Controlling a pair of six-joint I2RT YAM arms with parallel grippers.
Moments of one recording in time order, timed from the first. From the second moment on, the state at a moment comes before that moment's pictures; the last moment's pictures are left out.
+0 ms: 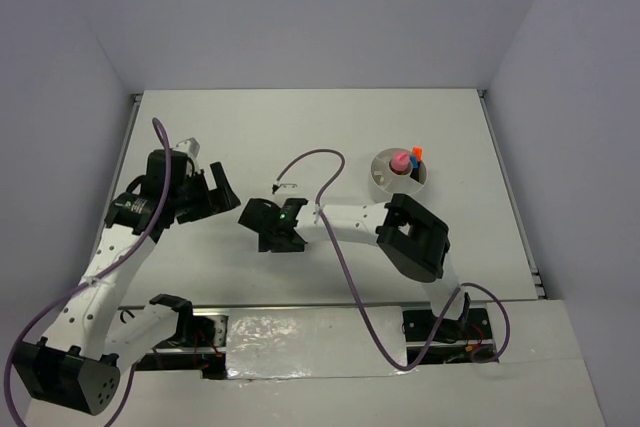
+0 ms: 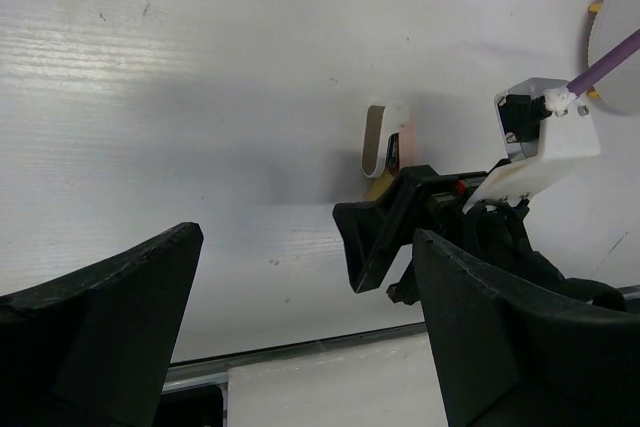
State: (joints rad) left arm -0.21 0.95 0.96 -0.83 0.10 -0.51; right arm 1.15 2.02 1.47 -0.64 0.35 1.08
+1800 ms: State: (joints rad) left arm -0.31 1.13 0.78 -0.32 0.68 -0.88; right arm 1.15 1.28 0.92 -0.14 0.25 0.64
